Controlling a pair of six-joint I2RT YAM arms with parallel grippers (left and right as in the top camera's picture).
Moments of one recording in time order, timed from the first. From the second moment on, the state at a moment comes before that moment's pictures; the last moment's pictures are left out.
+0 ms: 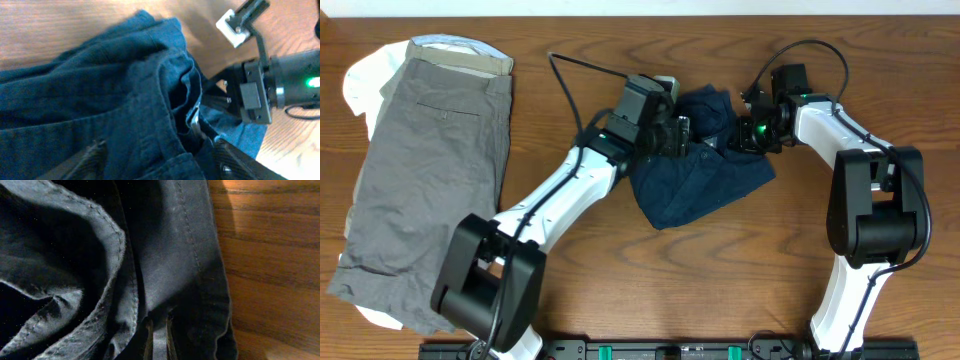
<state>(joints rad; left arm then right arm) -0.53 1.78 1.23 -0.23 0.23 -0.39 0.08 2.12 1.40 -0.60 -0.46 0.13</state>
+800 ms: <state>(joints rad) -0.53 1.65 1.26 -0.26 0.22 -0.42 0.08 2.12 1.40 -0.64 -0.46 0.13</state>
